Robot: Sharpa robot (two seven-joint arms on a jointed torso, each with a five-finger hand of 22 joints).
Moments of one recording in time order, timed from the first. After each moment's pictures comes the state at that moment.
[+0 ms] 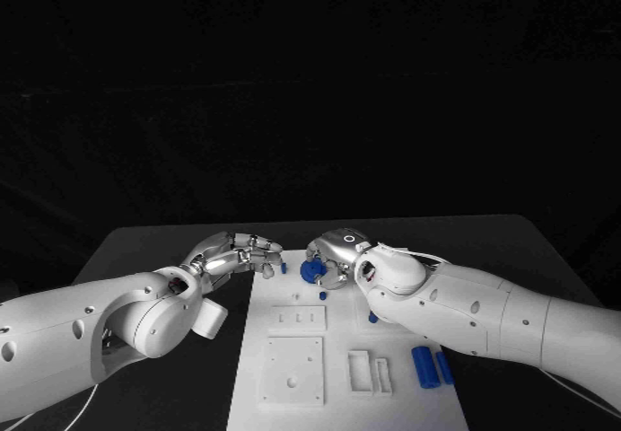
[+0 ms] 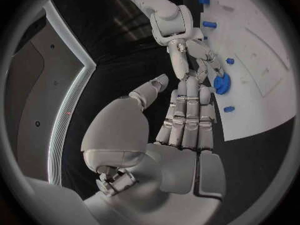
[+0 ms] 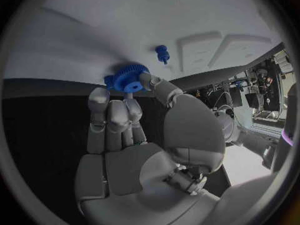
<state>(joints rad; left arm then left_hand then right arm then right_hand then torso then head) 1.40 -0.89 -0.20 1.59 -0.13 -0.24 0.30 1.14 -0.10 0.53 -0.29 0.17 0.83 0.16 0.37 0.47 1.17 0.10 0.21 0.13 1.02 0.05 0.63 0.58 0.04 0.75 -0.05 0.60 1.29 1.28 -0.45 -0.07 1.16 -1.77 -0.36 -0.16 1.07 -0.21 0.70 -0.20 0.37 0.93 0.09 0.30 0.45 1.22 0.00 1.19 1.23 1.30 -0.10 1.30 1.00 0.19 1.25 -0.08 0.97 1.31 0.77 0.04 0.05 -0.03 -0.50</state>
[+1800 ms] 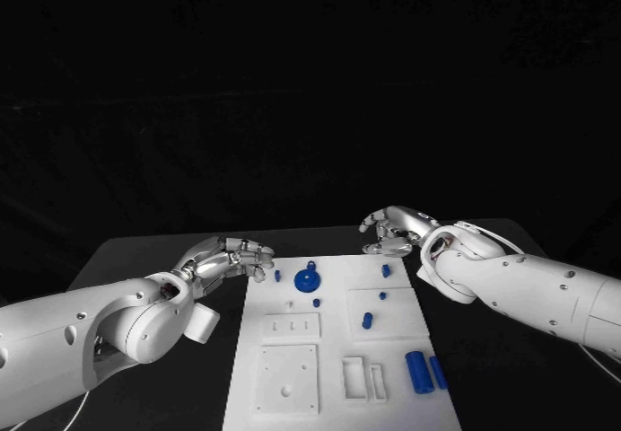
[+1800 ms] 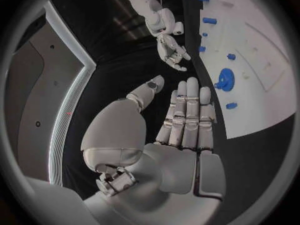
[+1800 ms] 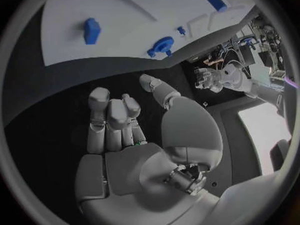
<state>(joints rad) 1.40 -0.90 -0.20 1.56 -0.12 -0.23 0.31 1.08 -0.11 0.51 -0.27 0.17 0.82 0.16 0.36 0.47 1.17 0.10 0.20 0.13 1.01 0.05 0.63 0.57 0.03 0.75 -0.05 0.60 1.29 1.33 -0.71 -0.02 1.19 -1.31 -0.37 0.03 1.03 -0.17 0.55 -0.25 0.43 0.79 0.14 0.25 0.45 1.16 0.03 1.16 1.21 1.30 -0.08 1.28 1.02 0.19 1.24 -0.07 0.95 1.31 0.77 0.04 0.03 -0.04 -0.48</state>
